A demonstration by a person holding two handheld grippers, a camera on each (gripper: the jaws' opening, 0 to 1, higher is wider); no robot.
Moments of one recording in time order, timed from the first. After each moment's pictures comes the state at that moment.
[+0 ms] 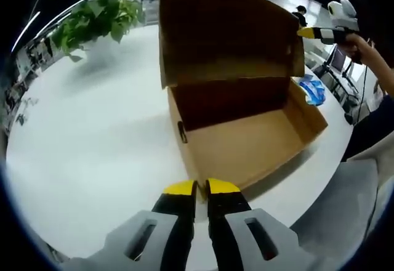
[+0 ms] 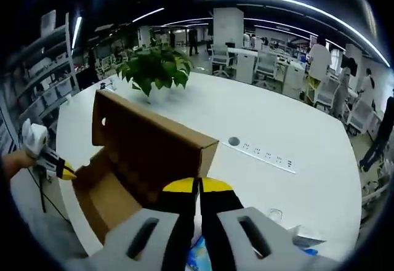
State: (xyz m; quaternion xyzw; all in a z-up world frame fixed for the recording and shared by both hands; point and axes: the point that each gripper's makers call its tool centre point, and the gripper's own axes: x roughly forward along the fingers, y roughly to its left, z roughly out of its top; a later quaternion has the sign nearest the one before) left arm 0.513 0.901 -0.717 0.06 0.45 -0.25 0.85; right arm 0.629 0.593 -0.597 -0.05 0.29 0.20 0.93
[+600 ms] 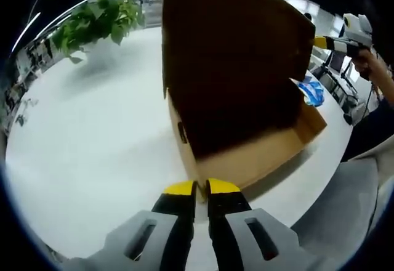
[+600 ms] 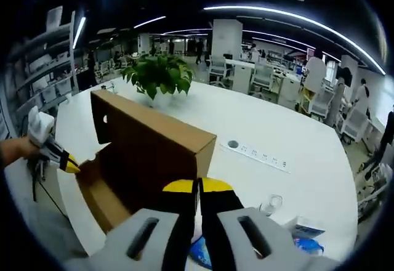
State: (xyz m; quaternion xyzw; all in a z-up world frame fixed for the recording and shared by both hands) left arm 0.510 0.901 -0.716 0.05 0.44 -0.26 0.86; right arm 0.588 0.600 -0.592 -0.07 0.25 0.19 0.95
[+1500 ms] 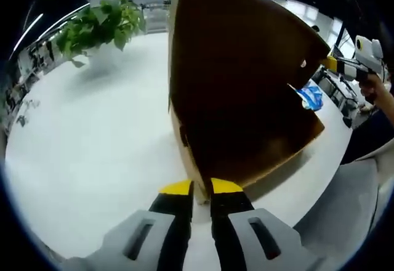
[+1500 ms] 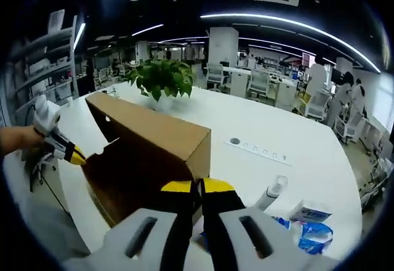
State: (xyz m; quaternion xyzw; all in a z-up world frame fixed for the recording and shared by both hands) left arm 0.511 0.903 -0.705 0.05 0.42 -0.26 0.87; right arm 0.545 0.607 -0.604 -0.06 0.22 0.18 0.96
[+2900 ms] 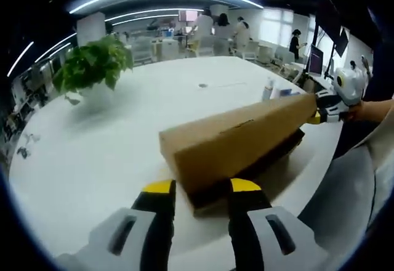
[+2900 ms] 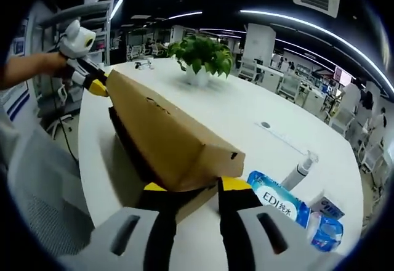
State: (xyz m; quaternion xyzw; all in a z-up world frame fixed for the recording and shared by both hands) left arm 0.505 0.891 -0.659 0.08 0.33 -0.31 0.89; right arm 0.481 0.634 -0.678 -0.15 0.25 0.29 0.91
